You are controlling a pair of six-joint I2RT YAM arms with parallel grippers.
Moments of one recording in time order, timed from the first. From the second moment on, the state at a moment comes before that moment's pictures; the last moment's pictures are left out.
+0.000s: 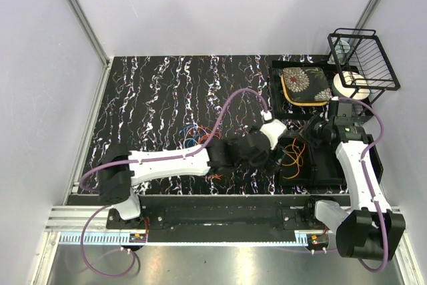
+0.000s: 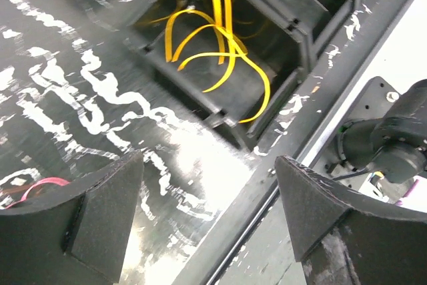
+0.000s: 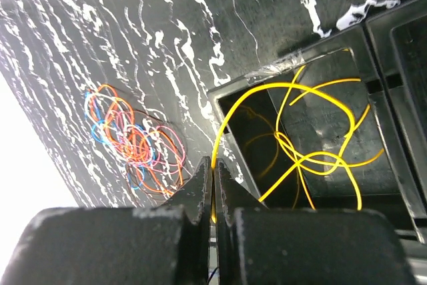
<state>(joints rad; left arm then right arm) -1.29 1.69 1.35 -0.25 -0.22 -0.38 -0.10 1.04 0.87 -0.74 -0.34 0.65</state>
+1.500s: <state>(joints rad) -1.24 1.14 1.04 -0.54 -0.44 -0.53 -0.01 1.16 0.81 -0.69 -0.10 0.70</state>
